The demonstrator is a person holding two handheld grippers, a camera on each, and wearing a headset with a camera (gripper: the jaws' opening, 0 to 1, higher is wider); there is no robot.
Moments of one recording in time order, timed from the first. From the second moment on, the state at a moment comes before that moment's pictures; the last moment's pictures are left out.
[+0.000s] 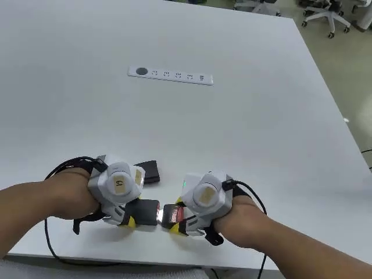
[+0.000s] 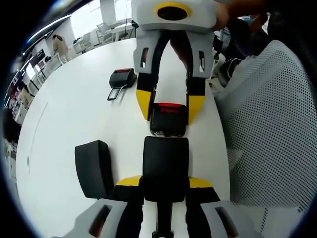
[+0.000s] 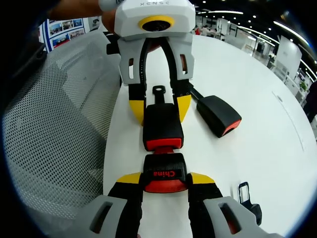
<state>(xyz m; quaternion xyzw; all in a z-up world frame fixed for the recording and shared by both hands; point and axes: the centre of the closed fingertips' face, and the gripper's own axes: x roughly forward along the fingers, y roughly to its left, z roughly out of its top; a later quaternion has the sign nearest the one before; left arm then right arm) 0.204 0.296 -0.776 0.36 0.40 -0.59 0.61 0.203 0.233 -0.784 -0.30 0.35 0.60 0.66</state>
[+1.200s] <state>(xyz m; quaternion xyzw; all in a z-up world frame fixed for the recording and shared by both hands) 0.250 0.295 -0.718 0.30 0.35 -0.54 0.70 0.245 0.202 -0.731 -0.32 0.33 0.57 0.69</state>
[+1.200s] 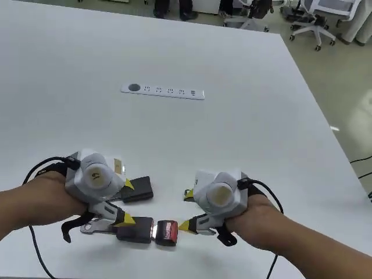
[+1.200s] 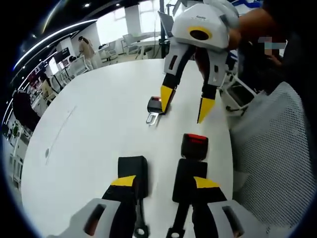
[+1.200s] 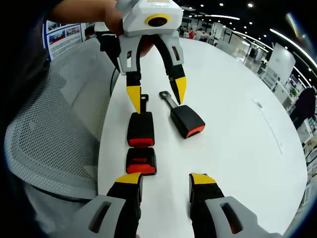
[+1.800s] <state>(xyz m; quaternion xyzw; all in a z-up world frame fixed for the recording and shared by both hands) 0.304 0.311 -0.749 0.33 0.37 -0.54 0.68 0.301 0.135 -0.747 -0.34 0.36 0.52 0.70</state>
